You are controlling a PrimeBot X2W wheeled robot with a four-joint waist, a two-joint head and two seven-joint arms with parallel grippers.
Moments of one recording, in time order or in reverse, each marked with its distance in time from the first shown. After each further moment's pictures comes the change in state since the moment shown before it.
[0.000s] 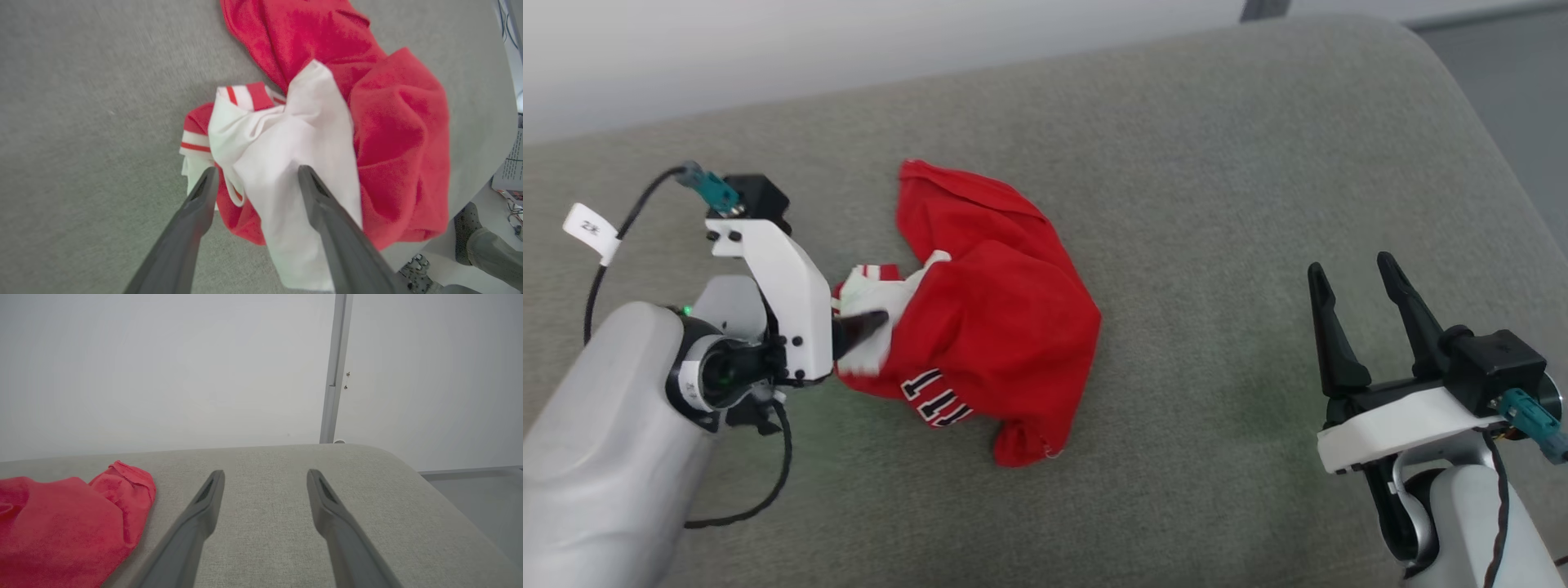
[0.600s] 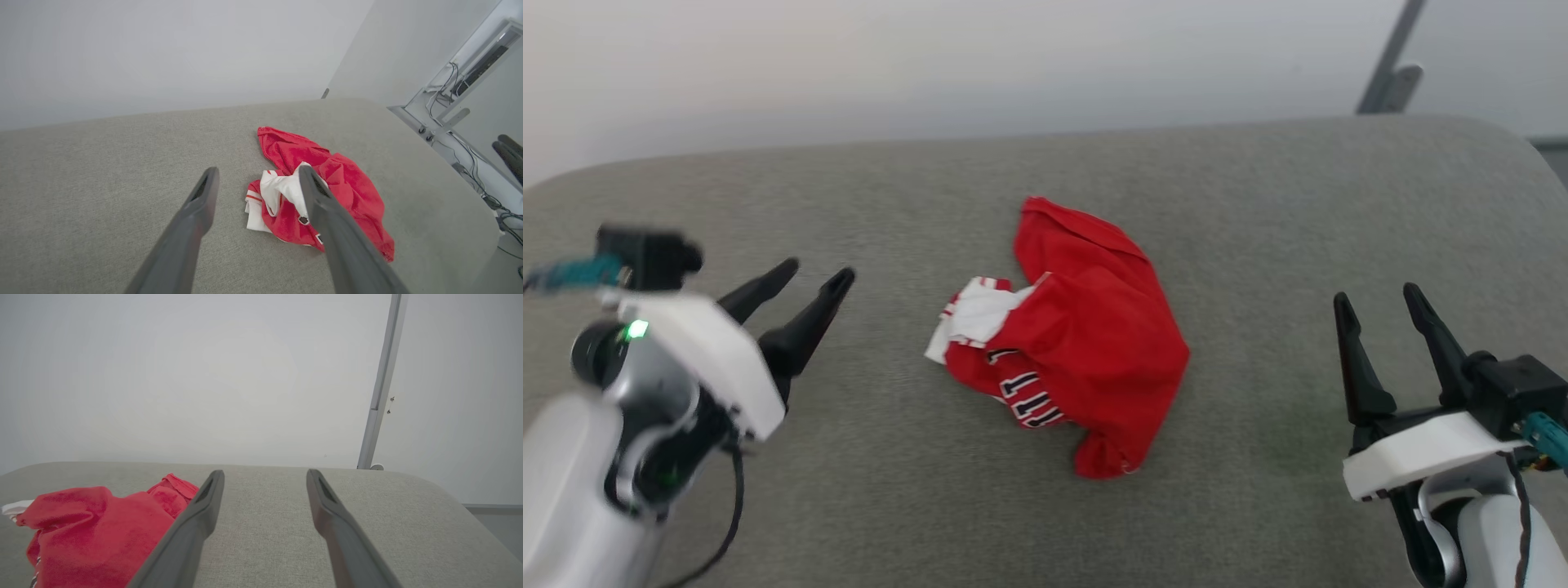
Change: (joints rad) left arm 0.282 0.070 0.175 -0.297 0.028 -0.146 -0.477; right arm 0.076 -0.025 -0.035 -0.056 -0.006 0.000 0.051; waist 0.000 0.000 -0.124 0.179
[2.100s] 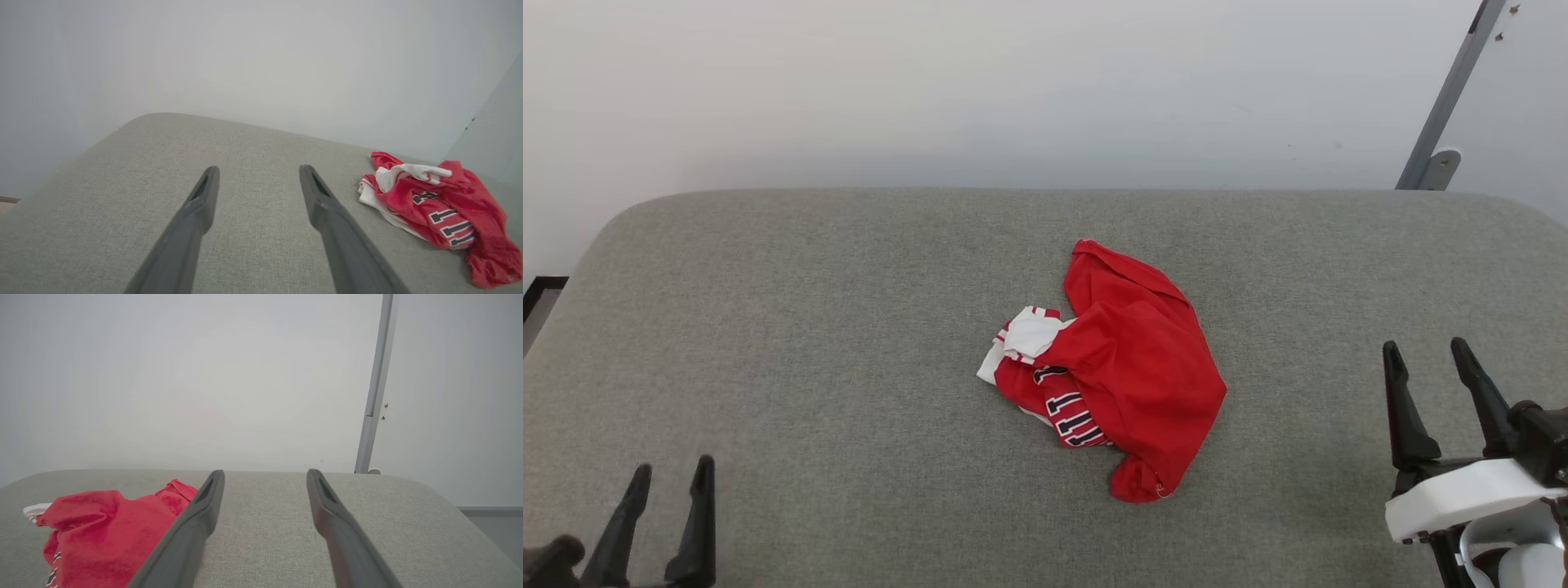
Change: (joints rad) left arm 0.549 -0.127 0.255 0.020 0.248 0.072 -0.628; right arm 0.088 -0.015 -0.086 0.023 0.023 0.000 -0.019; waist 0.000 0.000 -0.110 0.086
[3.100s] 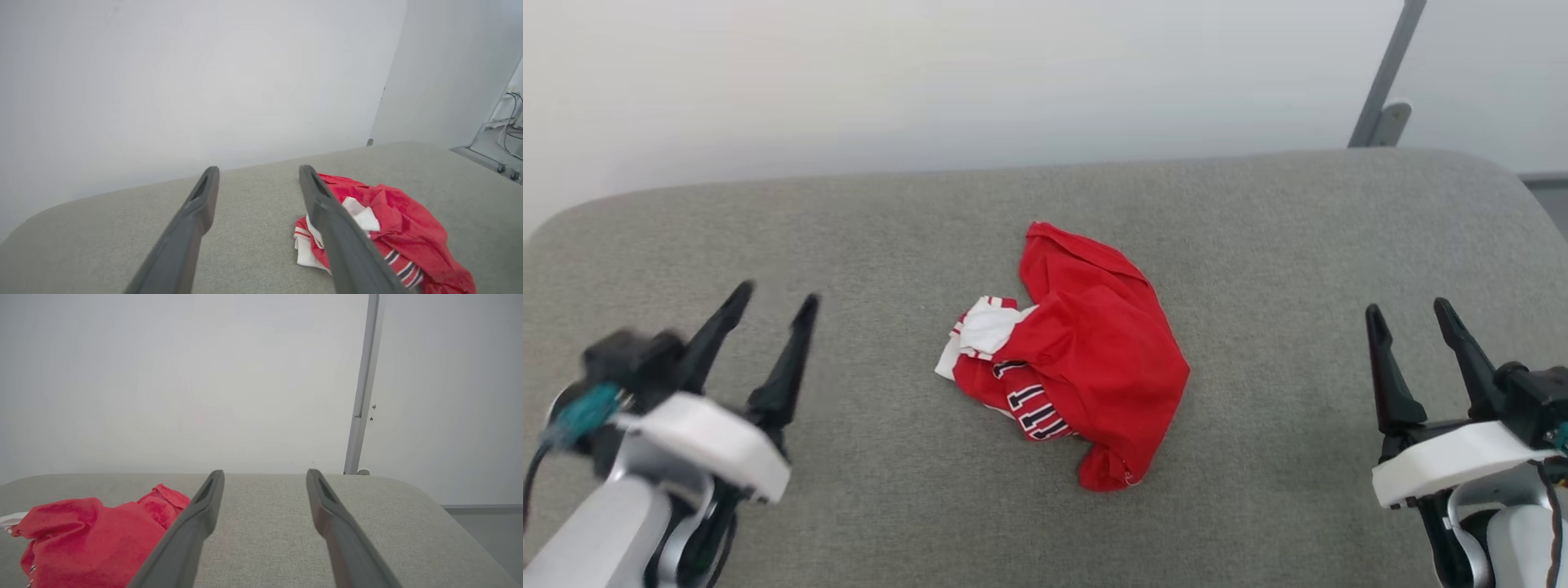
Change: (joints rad) left arm -0.467 0.214 -0.443 0.022 -0.103 0.110 0.093; right arm -0.078 -0.020 0.053 0.016 0.020 0.000 0.008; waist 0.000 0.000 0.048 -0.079
